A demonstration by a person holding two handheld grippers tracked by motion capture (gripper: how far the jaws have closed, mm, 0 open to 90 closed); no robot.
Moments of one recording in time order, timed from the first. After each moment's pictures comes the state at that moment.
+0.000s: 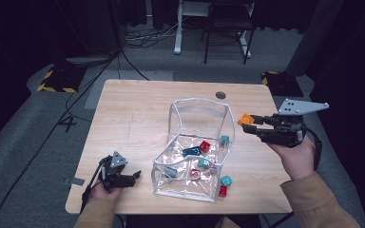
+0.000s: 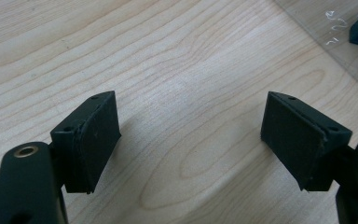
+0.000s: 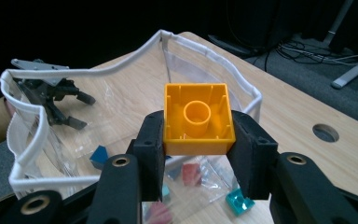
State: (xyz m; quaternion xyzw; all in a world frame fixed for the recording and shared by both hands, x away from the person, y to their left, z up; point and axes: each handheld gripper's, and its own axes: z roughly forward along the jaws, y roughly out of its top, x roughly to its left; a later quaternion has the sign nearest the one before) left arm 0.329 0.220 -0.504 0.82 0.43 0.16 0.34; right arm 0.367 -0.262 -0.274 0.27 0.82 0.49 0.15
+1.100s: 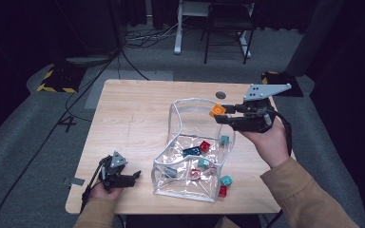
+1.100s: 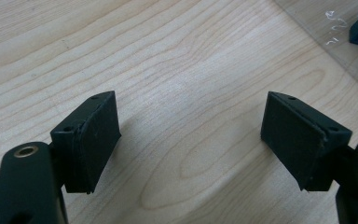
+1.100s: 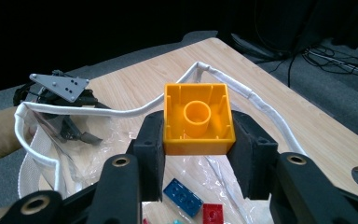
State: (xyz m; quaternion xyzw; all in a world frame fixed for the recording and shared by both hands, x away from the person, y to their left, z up) left arm 0.329 0.220 -0.504 0.82 0.43 0.16 0.34; right arm 0.393 -0.189 -0.256 0.22 0.84 0.47 0.13
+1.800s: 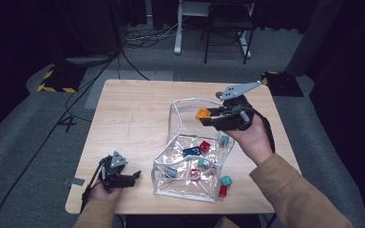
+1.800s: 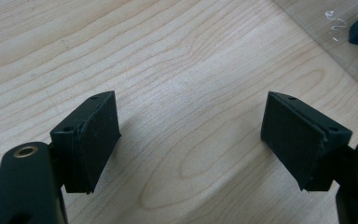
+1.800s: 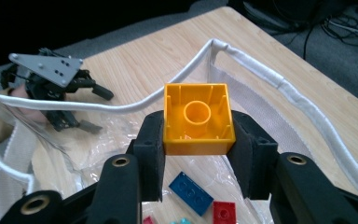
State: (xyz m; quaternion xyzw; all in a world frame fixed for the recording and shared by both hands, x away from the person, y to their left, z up) left arm 0.329 0.220 -0.504 0.82 0.43 0.16 0.34; right arm 0.413 -0.151 -0.276 0.23 0.87 0.41 0.10
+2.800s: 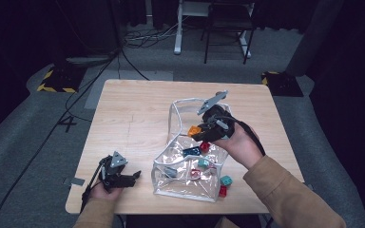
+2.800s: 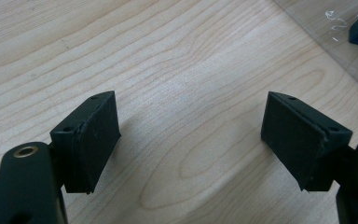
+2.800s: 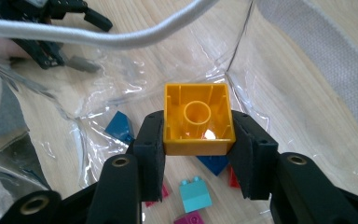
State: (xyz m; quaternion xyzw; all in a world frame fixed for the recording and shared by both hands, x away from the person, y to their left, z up) left arm 0.329 0.220 -0.503 0.83 0.43 0.16 0.34; right arm 0.417 -0.113 -0.313 0.22 0.93 0.29 0.06
